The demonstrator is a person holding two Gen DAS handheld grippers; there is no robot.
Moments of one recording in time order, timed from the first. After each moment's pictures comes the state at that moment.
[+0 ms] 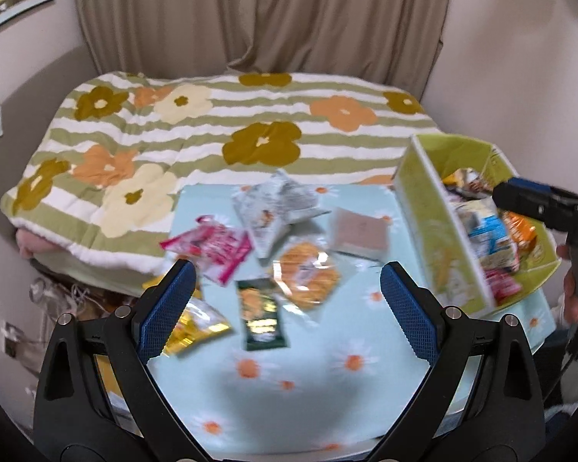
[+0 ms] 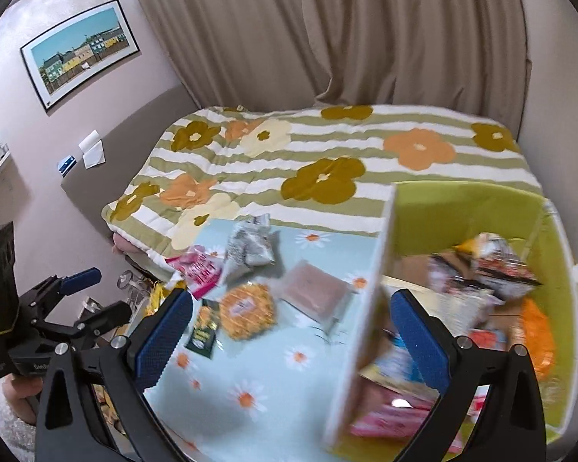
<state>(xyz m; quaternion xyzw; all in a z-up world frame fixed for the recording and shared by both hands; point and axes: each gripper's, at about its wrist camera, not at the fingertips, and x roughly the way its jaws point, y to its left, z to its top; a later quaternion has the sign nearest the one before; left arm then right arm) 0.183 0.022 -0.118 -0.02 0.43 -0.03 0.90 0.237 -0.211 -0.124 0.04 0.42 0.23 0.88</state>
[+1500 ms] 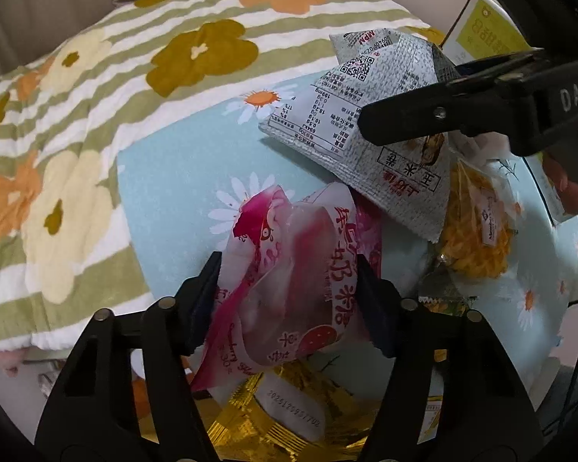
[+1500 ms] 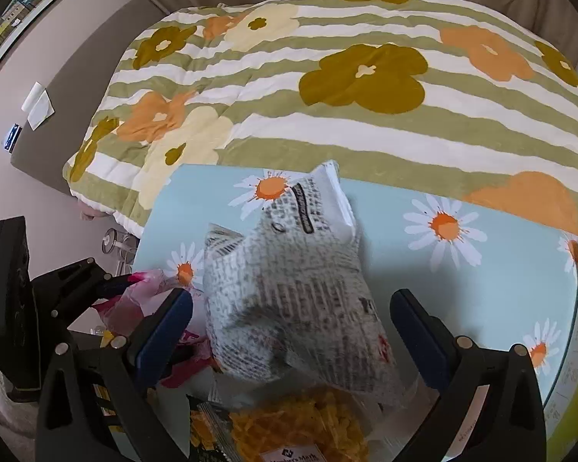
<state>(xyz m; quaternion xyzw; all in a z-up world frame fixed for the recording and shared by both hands) 0.342 0.112 -0.301 0.09 0.56 -0.22 0.79 0.397 -0.041 -0.290 0.03 0.59 0.23 0.77</state>
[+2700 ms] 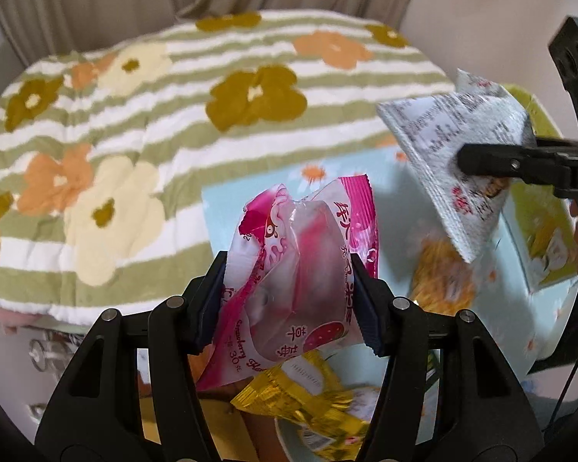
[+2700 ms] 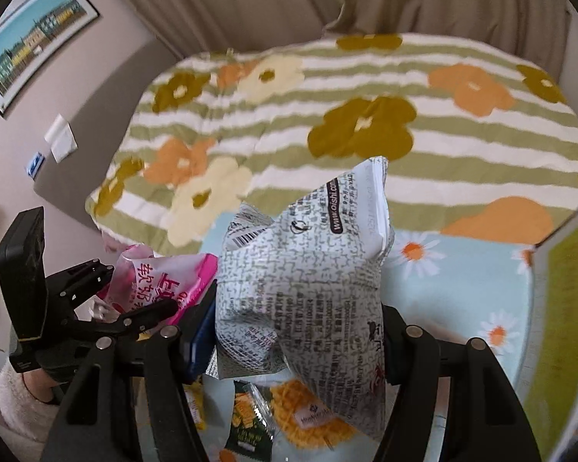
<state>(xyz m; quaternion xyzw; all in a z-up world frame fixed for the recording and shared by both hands) 0.339 0.140 -0.207 0.03 0.51 -0.14 0.85 0.363 -0.078 -0.193 0.07 0.52 0.23 0.82</state>
